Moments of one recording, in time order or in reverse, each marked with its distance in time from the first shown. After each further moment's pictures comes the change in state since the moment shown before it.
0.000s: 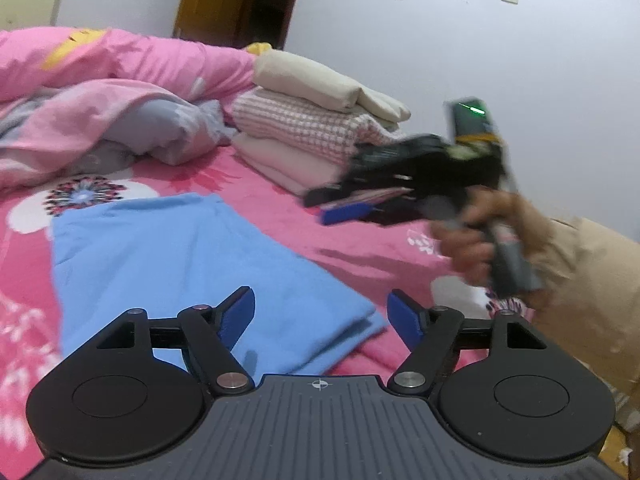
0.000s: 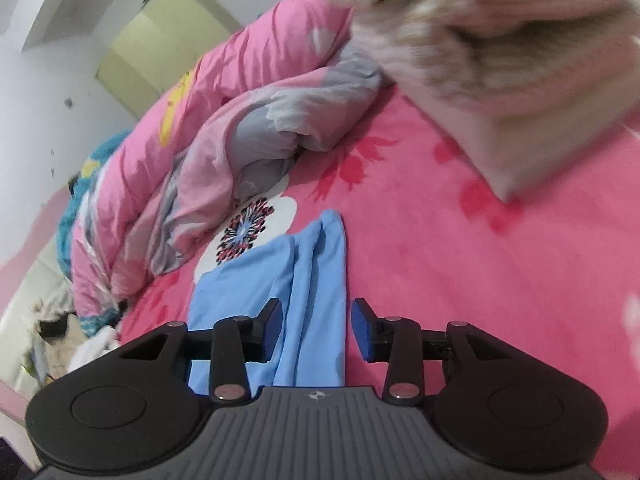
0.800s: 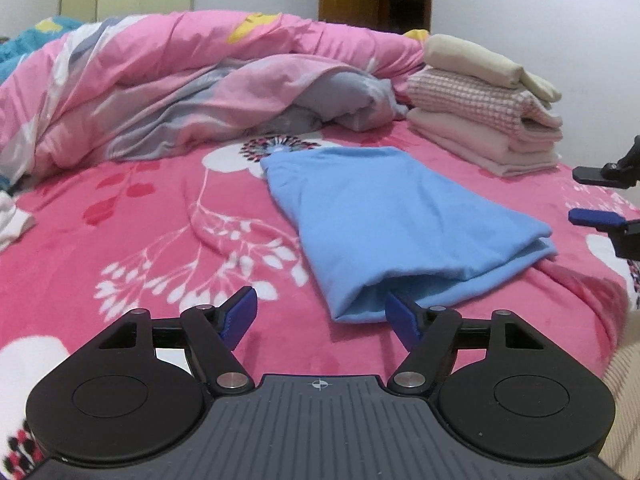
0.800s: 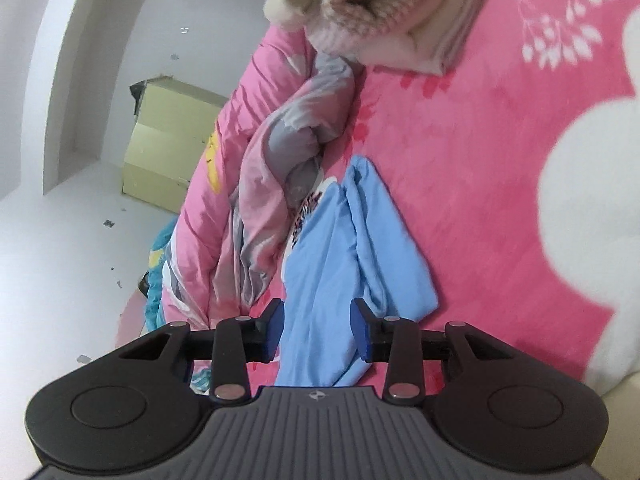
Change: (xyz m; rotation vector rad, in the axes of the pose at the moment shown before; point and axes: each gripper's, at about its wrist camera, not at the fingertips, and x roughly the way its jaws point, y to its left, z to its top) left arm -0.052 0.046 -0.049 -0.086 0.039 0.457; right arm -0.065 0.006 -0.112 0.399 -0.097 0.203
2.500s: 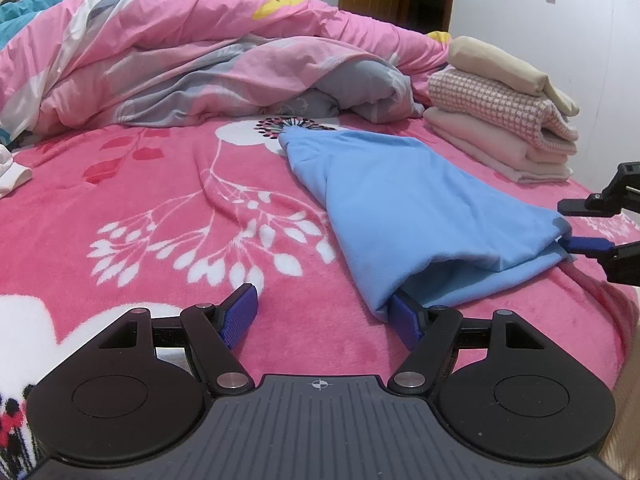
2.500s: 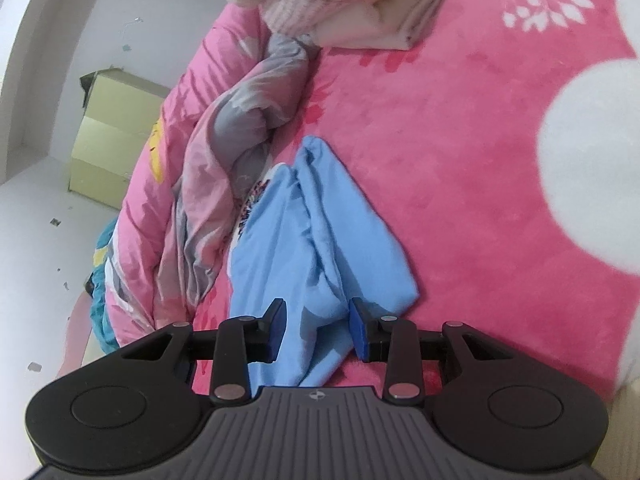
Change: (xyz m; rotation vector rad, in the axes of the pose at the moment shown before) left arm 0.013 0.020 -0.016 -0.082 0.011 -0.020; right arm 0.035 0.002 -0.015 -0.002 -0.007 -0.165
